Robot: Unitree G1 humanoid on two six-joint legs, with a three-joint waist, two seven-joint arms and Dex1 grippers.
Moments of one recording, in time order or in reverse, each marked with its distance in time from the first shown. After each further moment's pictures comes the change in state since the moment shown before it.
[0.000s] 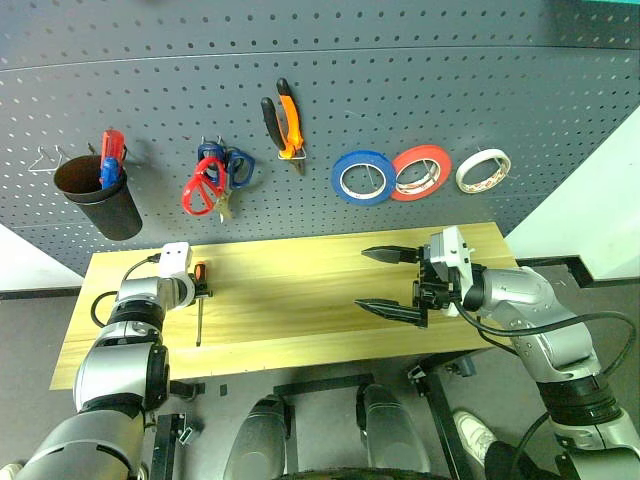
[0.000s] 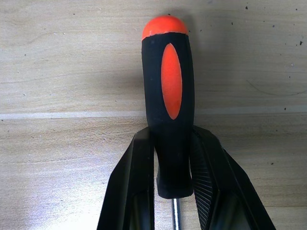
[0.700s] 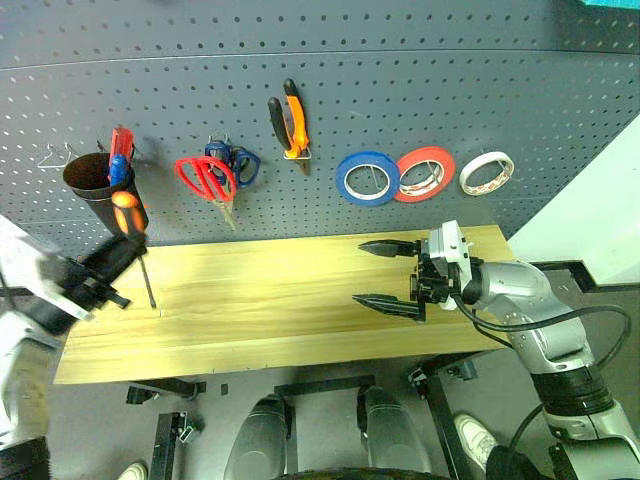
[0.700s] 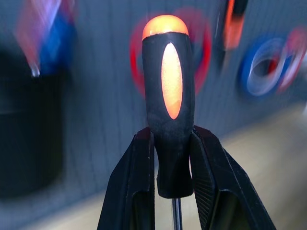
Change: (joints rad) left arm 0.784 0.170 0.497 -1.275 -0.638 -0.313 -0.552; right arm -0.053 0.022 0.008 0.055 -0.005 -0.045 0.038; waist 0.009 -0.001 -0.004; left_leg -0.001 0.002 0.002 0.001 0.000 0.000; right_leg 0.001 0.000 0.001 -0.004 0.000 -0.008
